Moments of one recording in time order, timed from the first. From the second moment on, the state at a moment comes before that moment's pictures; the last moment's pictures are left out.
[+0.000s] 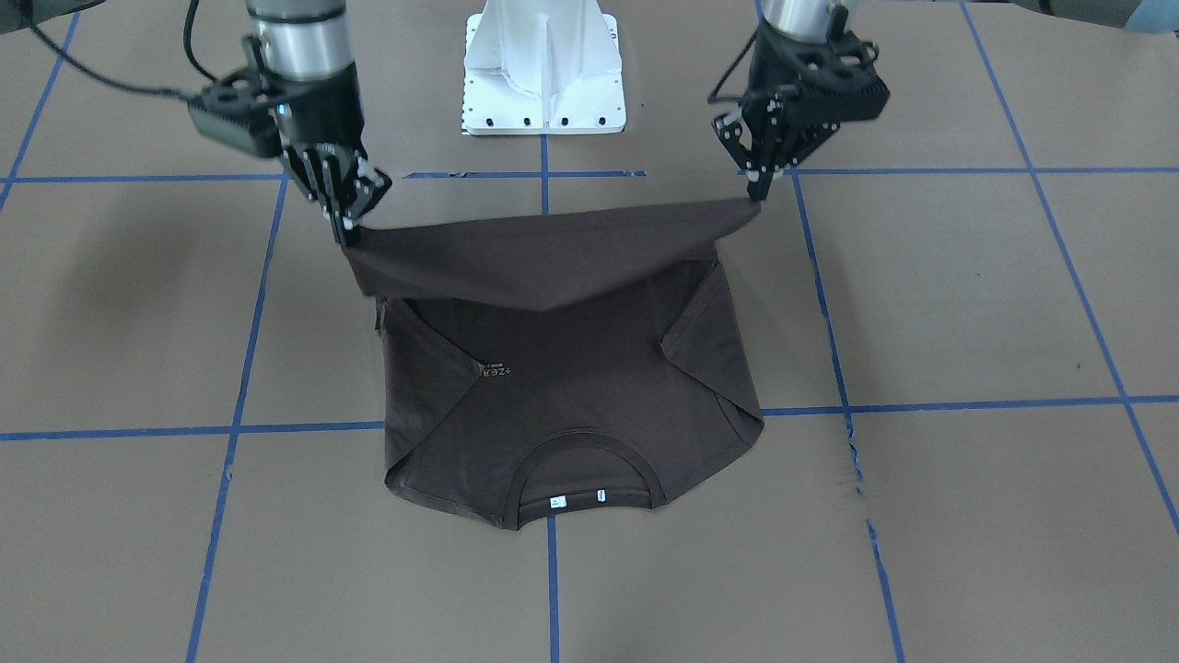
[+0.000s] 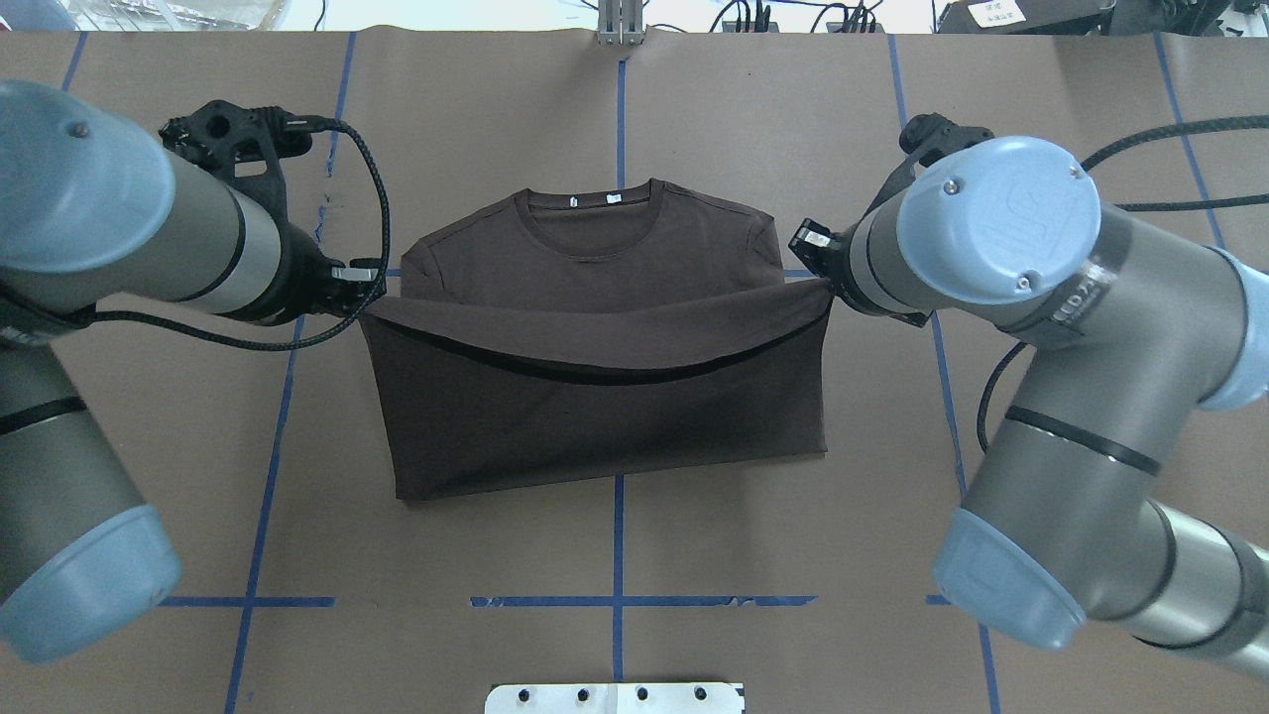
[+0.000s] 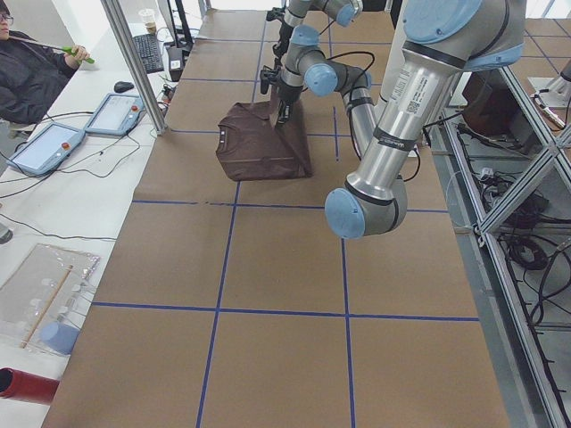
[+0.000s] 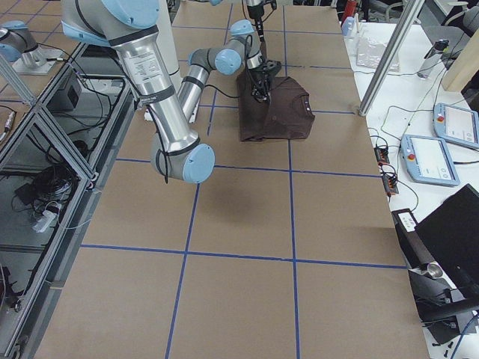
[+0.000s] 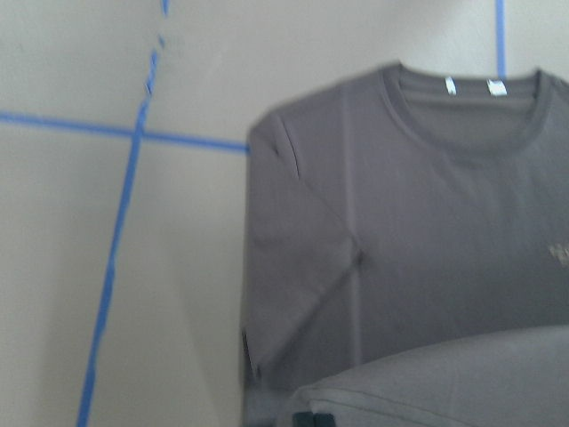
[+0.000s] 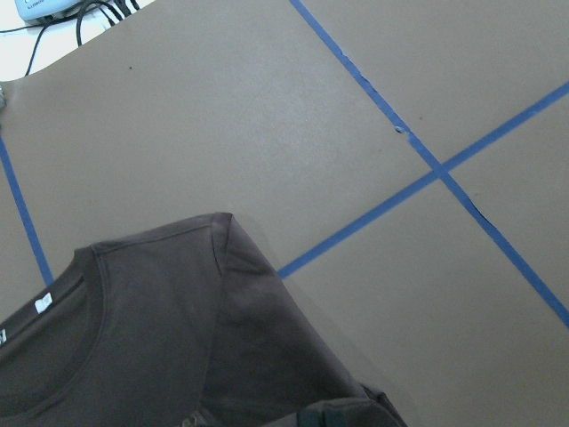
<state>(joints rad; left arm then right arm) -0.70 -2.05 -2.13 -1.34 -1.79 -1.21 0.64 -1.05 2.05 -1.79 1.62 1.70</state>
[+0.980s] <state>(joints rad) -0.77 -2.14 -1.51 -1.82 -1.77 -1.14 0.69 -0.90 1.49 -1.41 1.63 1.68</state>
